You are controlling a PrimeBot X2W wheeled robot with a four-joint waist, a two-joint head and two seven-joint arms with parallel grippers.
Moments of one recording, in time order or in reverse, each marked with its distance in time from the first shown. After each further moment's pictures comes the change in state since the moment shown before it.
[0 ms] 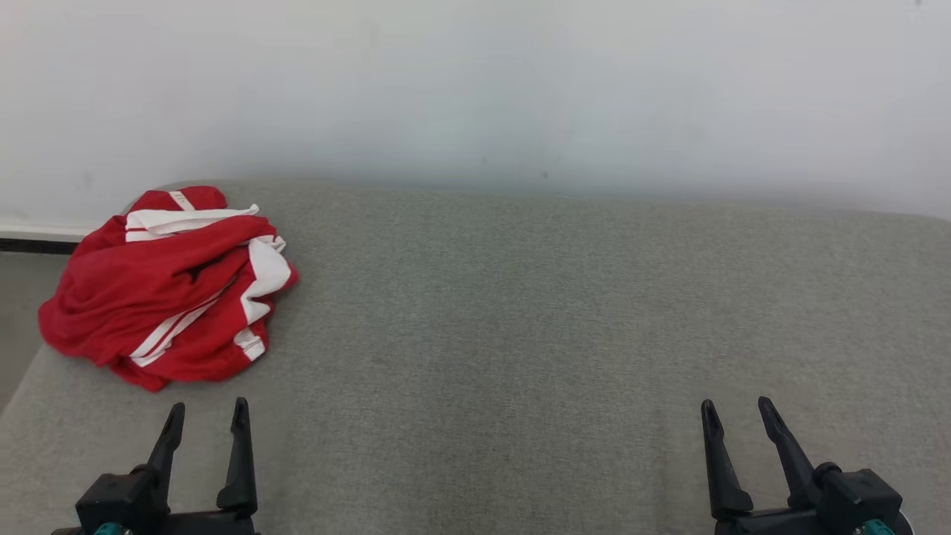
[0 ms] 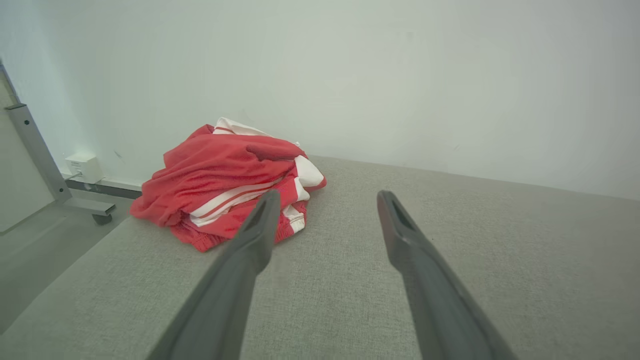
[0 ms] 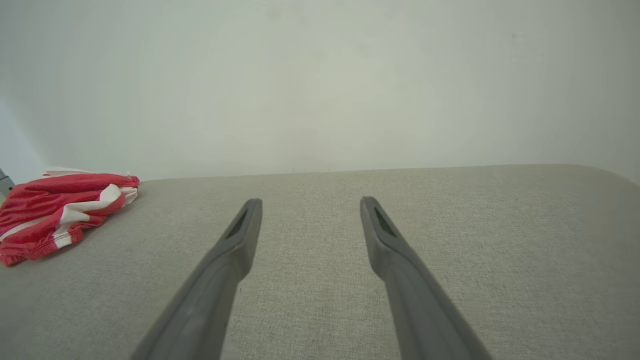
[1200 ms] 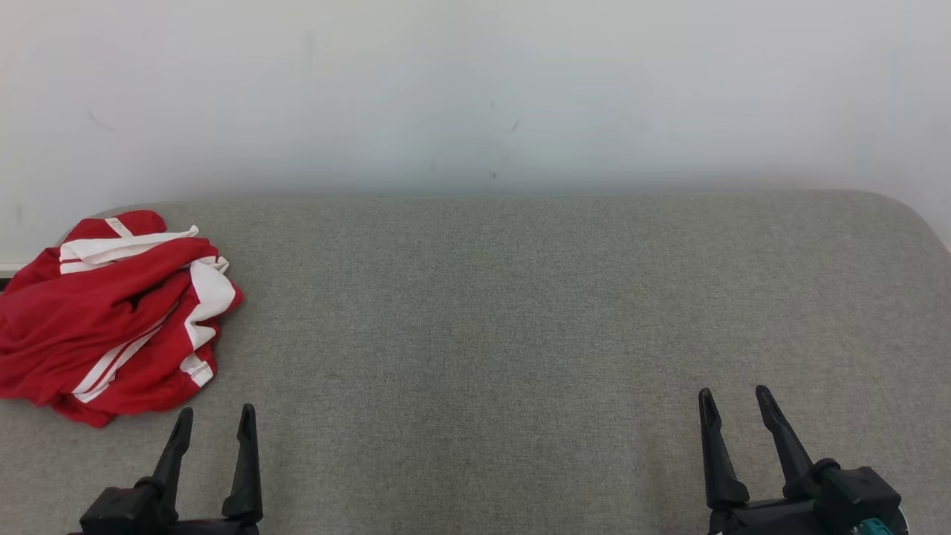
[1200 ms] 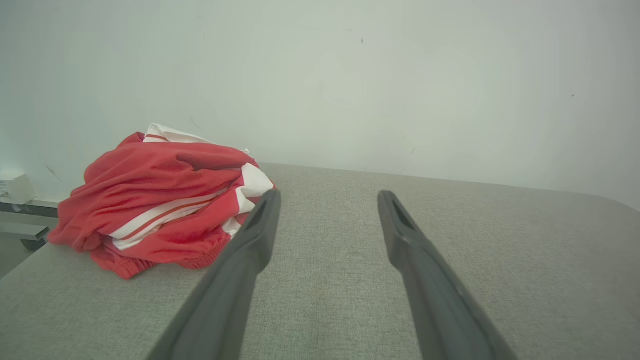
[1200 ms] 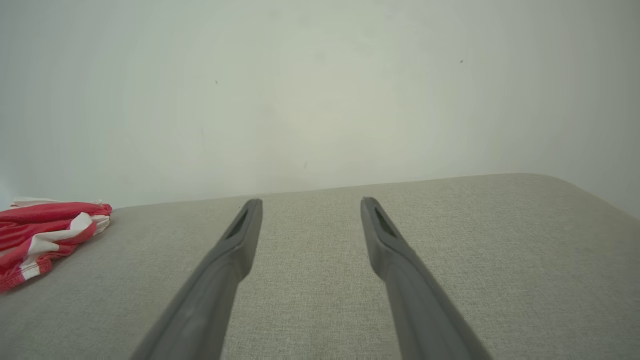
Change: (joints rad) left arm -0.010 -0.021 0.018 0.076 0.007 -0.068 -0.094; right arm -0.031 0.001 0.015 0.039 0.010 0.000 -0.076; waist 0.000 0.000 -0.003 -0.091
